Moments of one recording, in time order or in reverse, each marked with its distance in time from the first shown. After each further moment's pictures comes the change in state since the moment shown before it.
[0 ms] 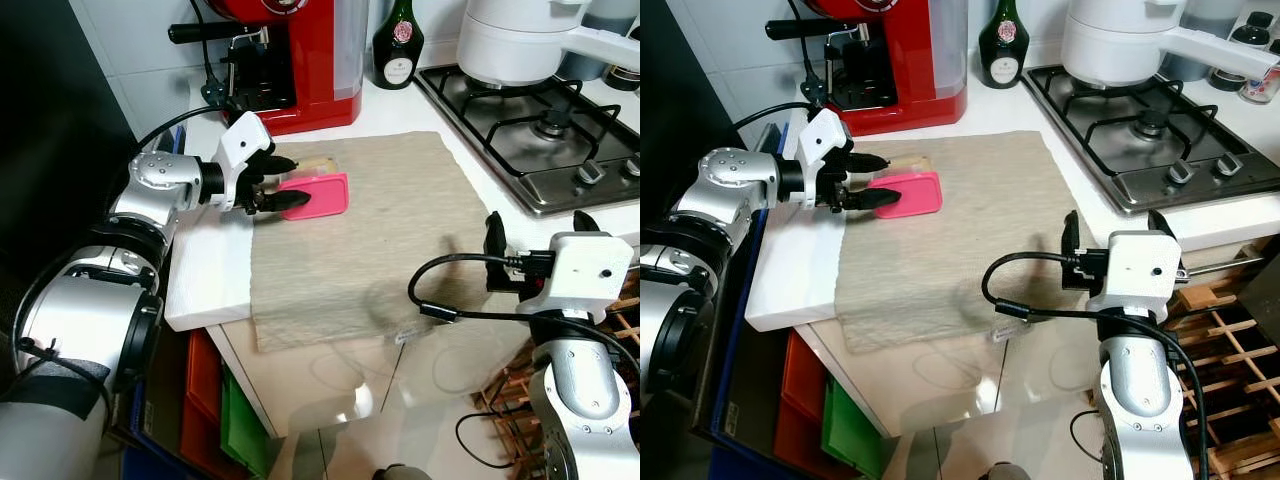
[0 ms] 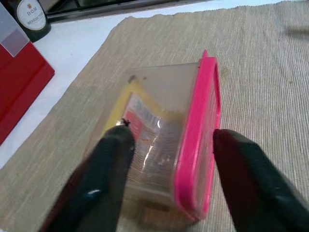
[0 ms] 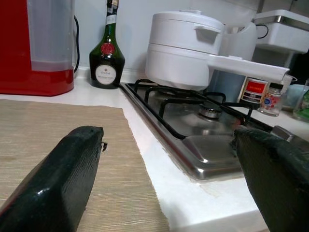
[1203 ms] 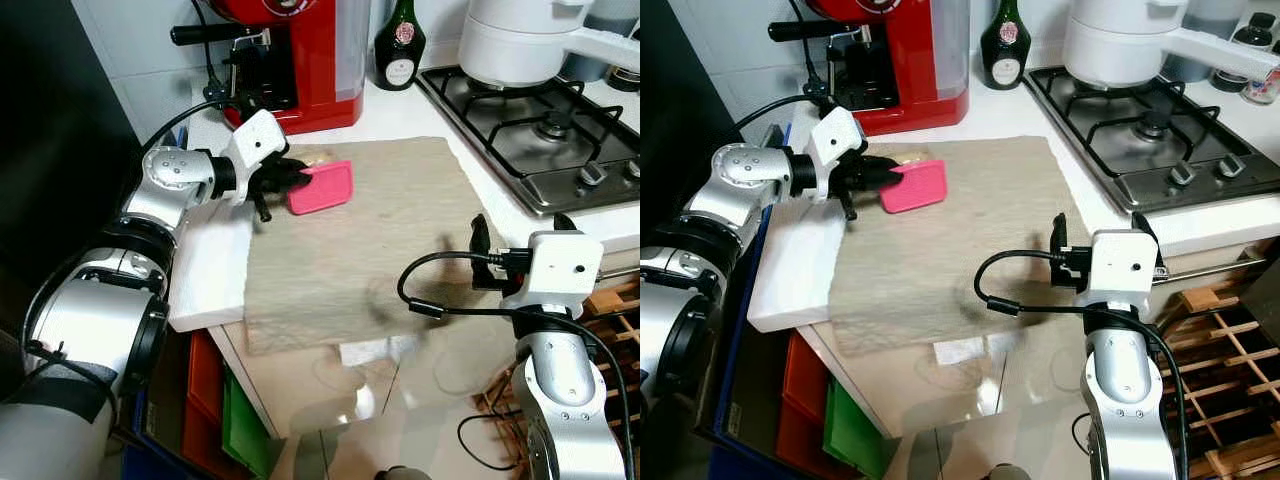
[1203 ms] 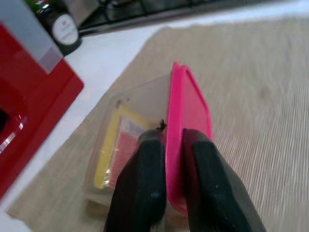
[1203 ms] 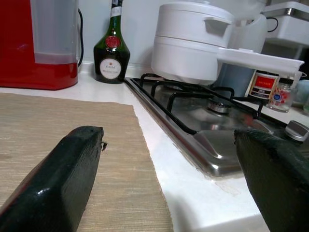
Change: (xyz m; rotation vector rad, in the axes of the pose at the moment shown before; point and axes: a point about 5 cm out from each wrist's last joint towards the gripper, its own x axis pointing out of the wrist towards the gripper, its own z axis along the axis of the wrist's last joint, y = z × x) left arm 0.018 -0.001 0.007 0.000 -0.030 0.126; right arm 0.008 0.007 -0.012 -0.006 0.014 0.005
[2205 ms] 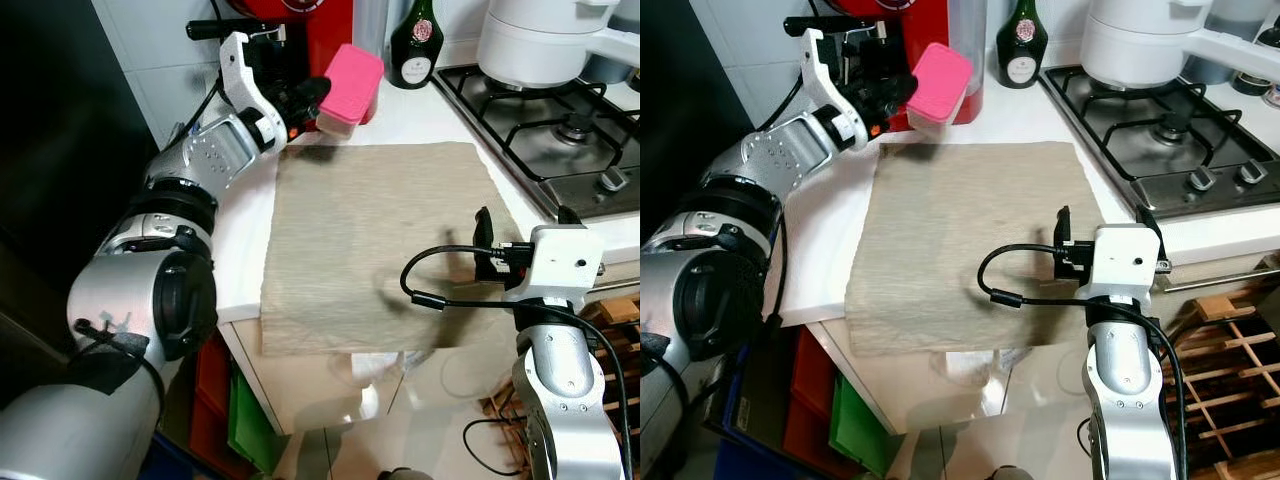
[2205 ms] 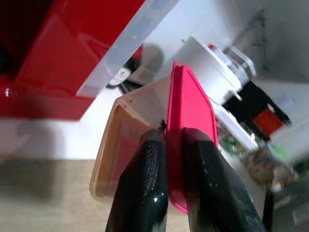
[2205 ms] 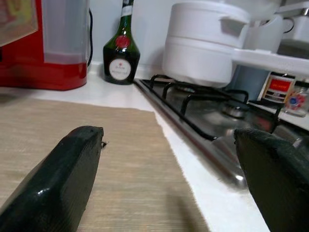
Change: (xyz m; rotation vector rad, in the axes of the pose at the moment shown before) left arm 0.037 0.003 0.068 -1.079 -0.412 0.266; right arm 0.008 0.000 -0.006 -0.003 -0.009 -0.009
